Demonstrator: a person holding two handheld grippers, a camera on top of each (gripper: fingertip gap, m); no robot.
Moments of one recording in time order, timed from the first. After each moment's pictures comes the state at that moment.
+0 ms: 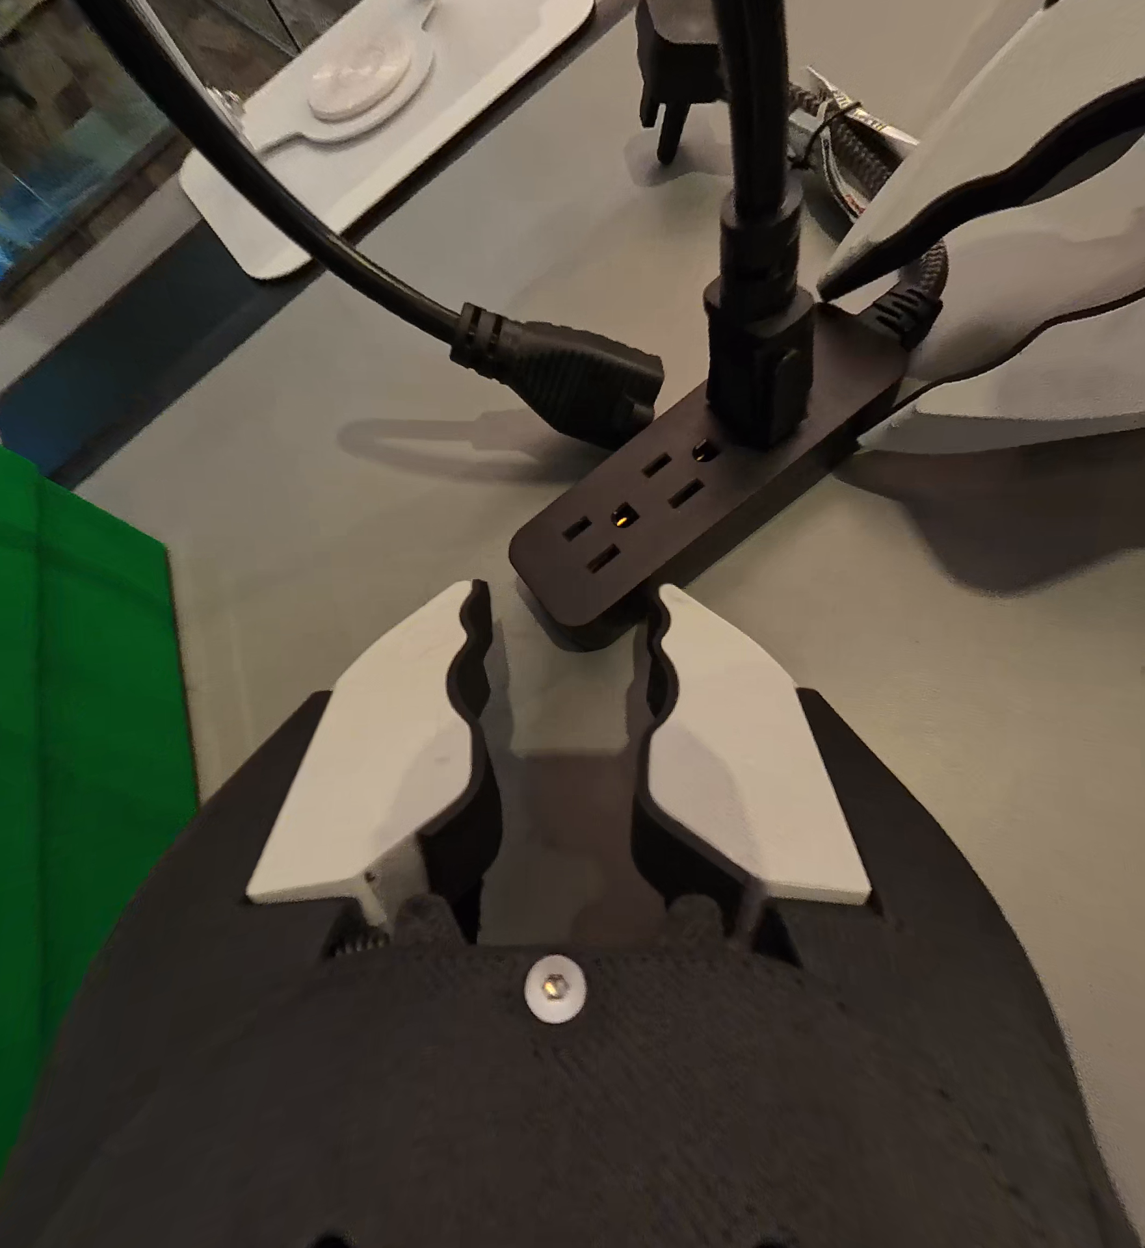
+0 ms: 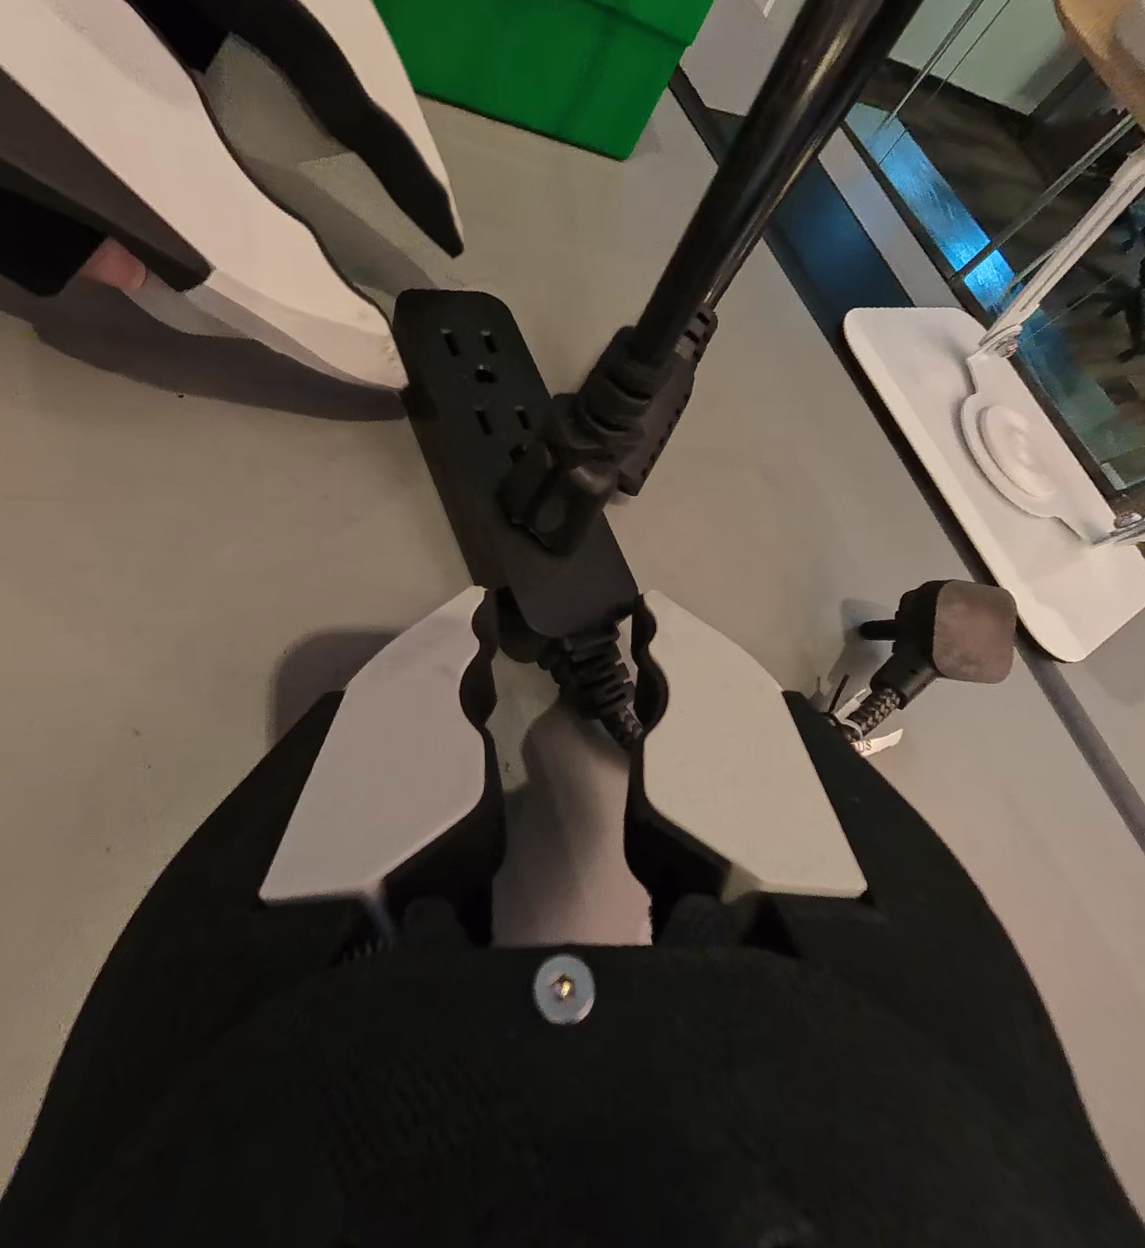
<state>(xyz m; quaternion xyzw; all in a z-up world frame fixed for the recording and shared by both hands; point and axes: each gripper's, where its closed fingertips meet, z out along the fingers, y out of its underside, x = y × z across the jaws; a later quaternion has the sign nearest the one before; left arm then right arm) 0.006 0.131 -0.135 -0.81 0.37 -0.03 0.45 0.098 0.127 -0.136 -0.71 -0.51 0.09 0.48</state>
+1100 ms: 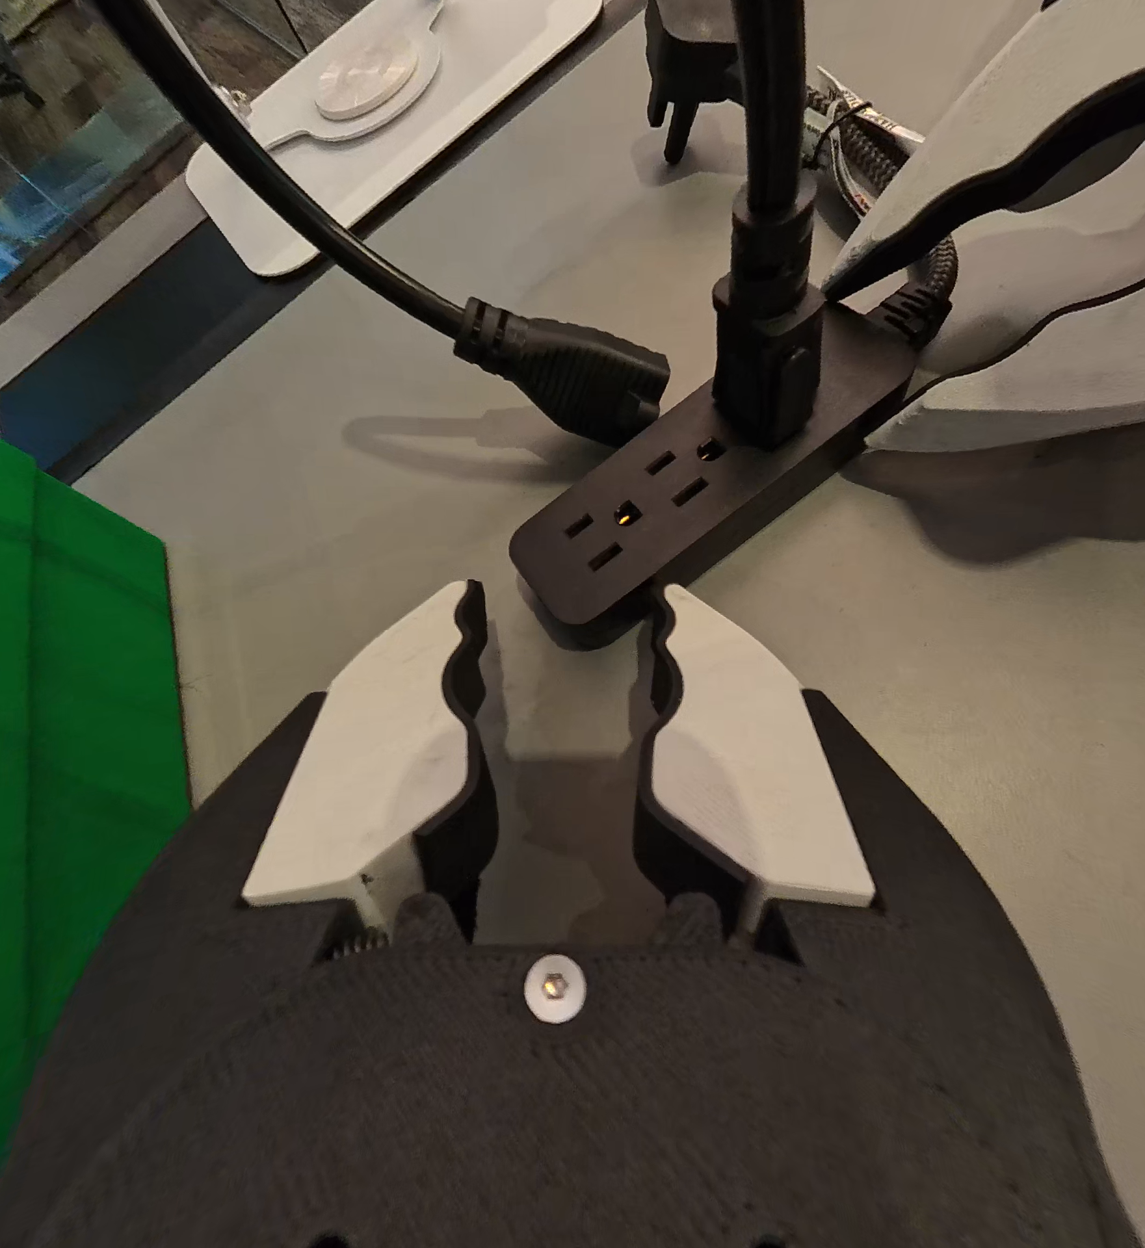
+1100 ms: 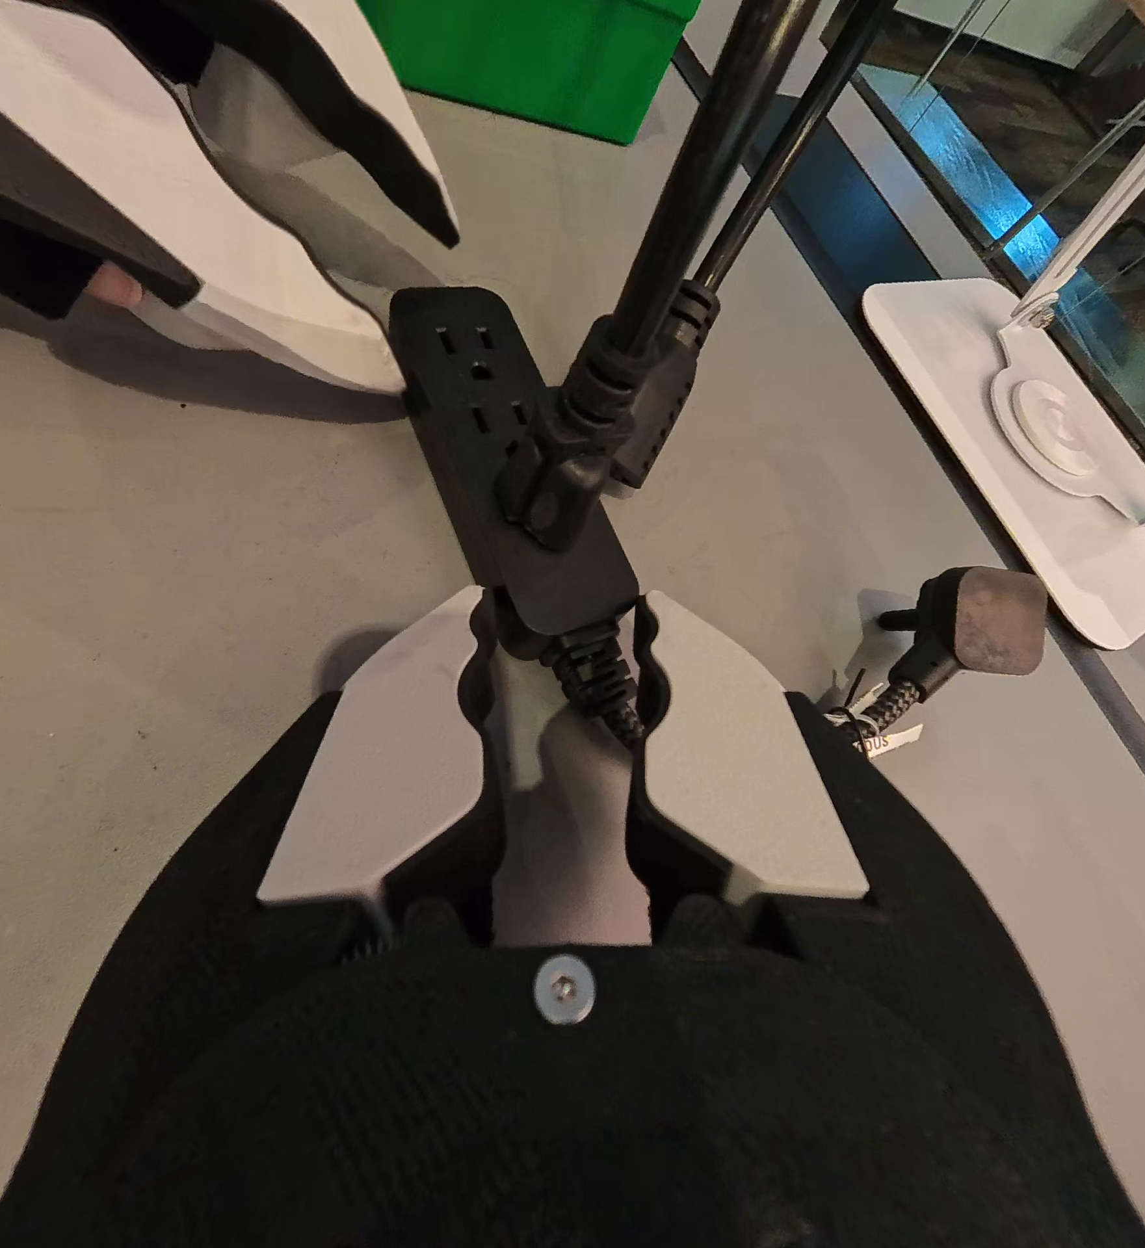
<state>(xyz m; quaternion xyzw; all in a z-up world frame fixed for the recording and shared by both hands) 0.006 0.132 -0.137 -0.82 0.37 -0.03 0.45 0.099 0.128 -0.138 -0.72 -0.50 0.10 0.47</state>
